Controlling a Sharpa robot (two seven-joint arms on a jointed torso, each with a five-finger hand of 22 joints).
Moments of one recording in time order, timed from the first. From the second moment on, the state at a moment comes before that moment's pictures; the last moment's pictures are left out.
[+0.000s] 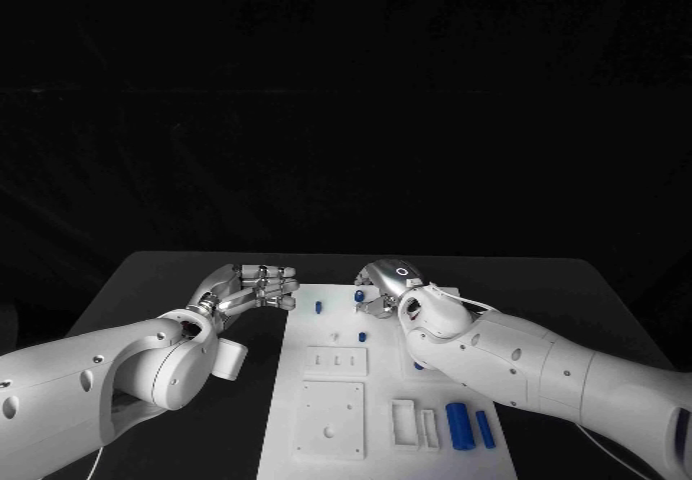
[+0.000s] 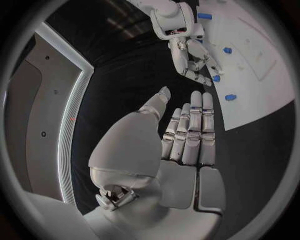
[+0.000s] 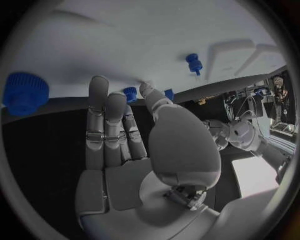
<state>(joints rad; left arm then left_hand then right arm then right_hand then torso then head) 1.39 -0.81 -0.21 1.50 -0.08 -0.35 0.38 1.39 -0.02 0.13 -0.10 0.12 0.91 0.16 0.06 0.06 1.04 0.14 0.06 0.06 1.19 0.09 0.26 0.07 0.07 0.94 0.06 0.45 0.26 1.15 -0.49 0.09 1.10 -1.79 -0.47 -0.27 1.34 -0.21 0.25 -0.04 0.18 1.03 0.07 0.06 0.06 1.07 0.10 0.06 0.06 1.43 0.00 0.90 0.50 0.18 1.46 -0.02 0.50 0.67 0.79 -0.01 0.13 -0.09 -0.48</state>
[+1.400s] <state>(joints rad) 1.40 -0.80 -0.21 1.46 -0.07 -0.34 0.37 1.39 -0.02 0.13 -0.10 0.12 0.91 0.16 0.06 0.06 1.03 0.14 0.06 0.06 1.19 0.09 0.26 0.07 0.07 0.94 0.06 0.45 0.25 1.19 -0.71 0.19 1.17 -1.56 -0.25 -0.14 1.18 -0.16 0.36 -0.21 0.45 1.11 0.08 0.06 0.07 1.20 0.07 0.06 0.06 1.42 -0.04 0.97 0.72 0.16 1.47 -0.06 0.57 0.84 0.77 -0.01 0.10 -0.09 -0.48</state>
